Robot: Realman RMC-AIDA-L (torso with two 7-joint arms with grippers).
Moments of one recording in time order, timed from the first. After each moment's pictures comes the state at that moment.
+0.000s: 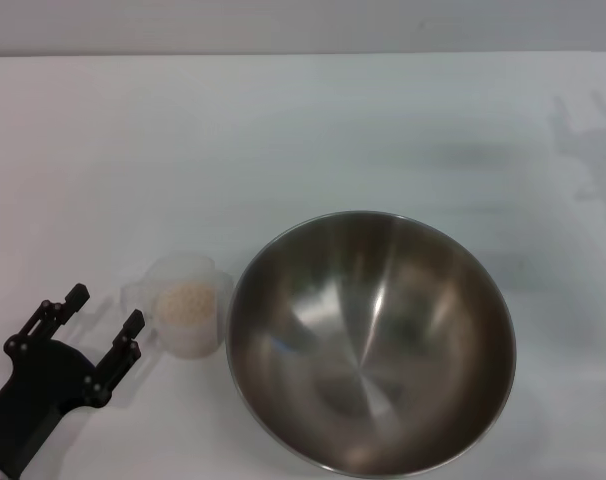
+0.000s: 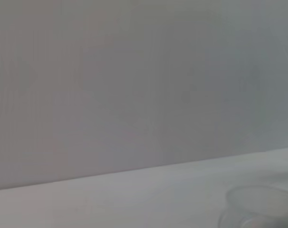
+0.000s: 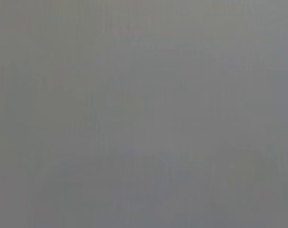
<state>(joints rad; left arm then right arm) -0.11 -2.07 -0.31 -0.12 2.33 1.46 -0.18 0.45 2.06 -1.86 -0.21 0.47 -1.30 0.20</state>
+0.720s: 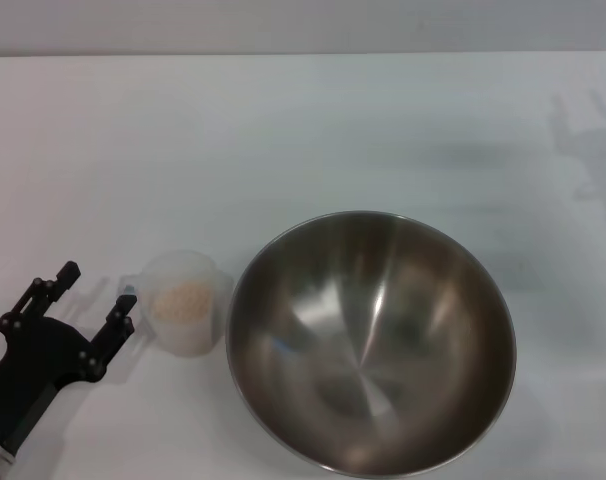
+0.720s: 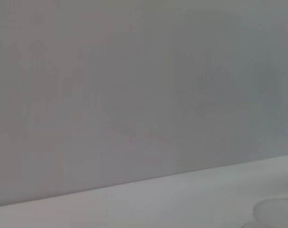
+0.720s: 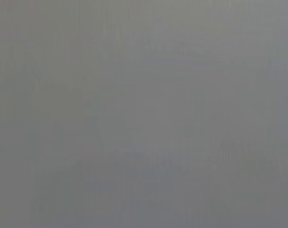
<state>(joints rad) -0.15 -2.07 -0.37 -0.13 2.33 1.44 -0.15 0.46 2.06 -1.86 -0.21 0.48 -1.30 0.20</state>
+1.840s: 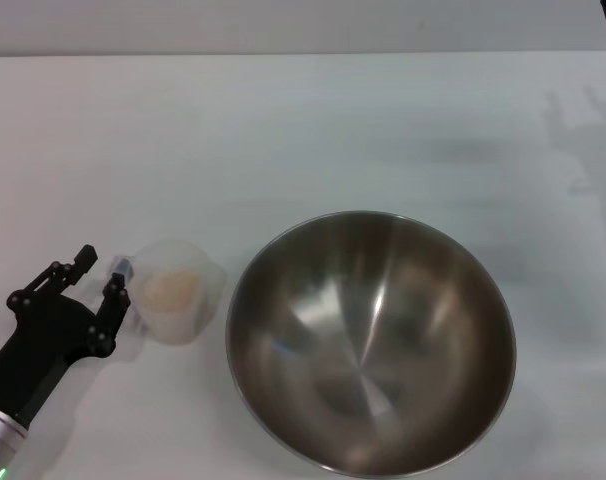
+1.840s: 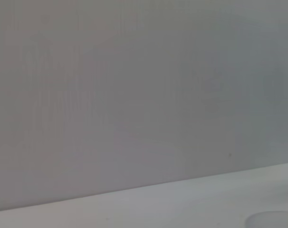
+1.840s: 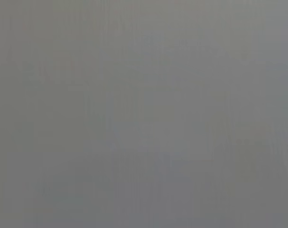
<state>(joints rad) -0.18 -2.08 -0.40 -0.16 2.33 1.39 -0.16 0.47 2.06 -1.86 -0.21 0.48 -1.27 0.20</state>
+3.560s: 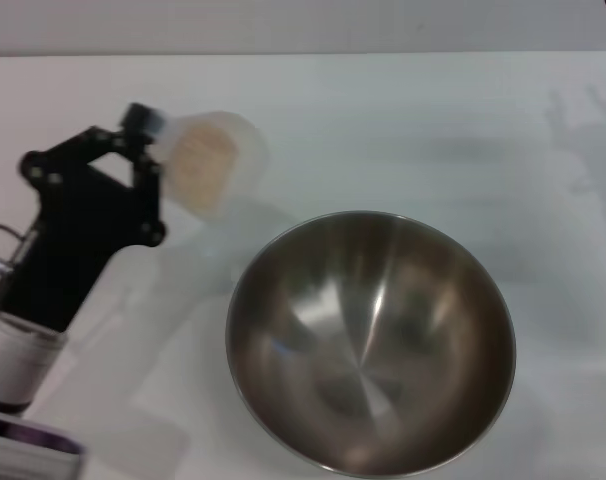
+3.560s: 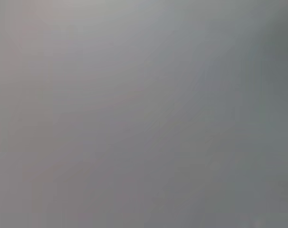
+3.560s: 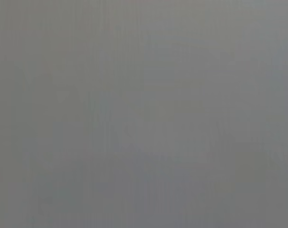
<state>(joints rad) -0.34 -2.08 -0.39 -0.26 2.34 1.76 0.81 0.48 2.07 -1.84 -0.19 0.48 -1.28 0.20</state>
